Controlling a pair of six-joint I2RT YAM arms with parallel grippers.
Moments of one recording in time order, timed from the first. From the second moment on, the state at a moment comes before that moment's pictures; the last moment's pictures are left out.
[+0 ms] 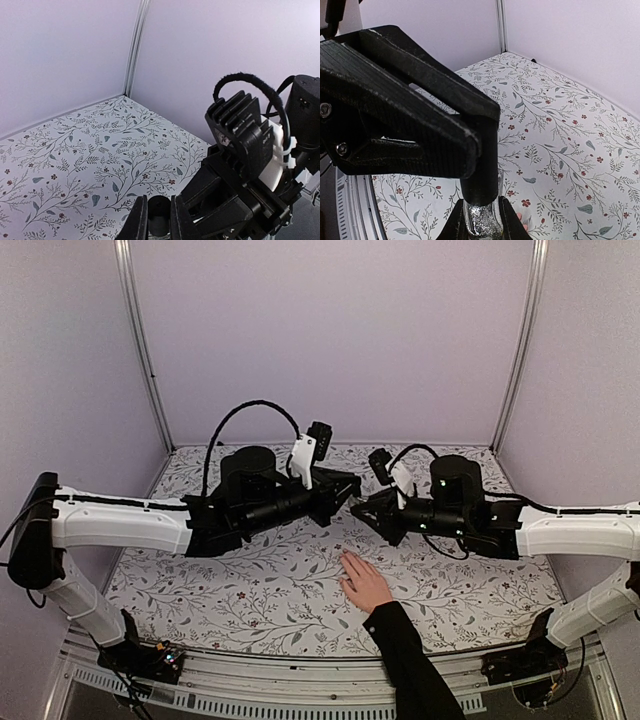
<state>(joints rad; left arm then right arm) -1.06 1.55 1.02 0.45 -0.09 -0.26 0.92 1.34 0.83 0.20 -0.10 0.10</state>
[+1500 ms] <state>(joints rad) -1.01 1.44 1.01 0.37 0.82 0.09 0.91 1.29 0.88 0.09 -0.95 -0.06</state>
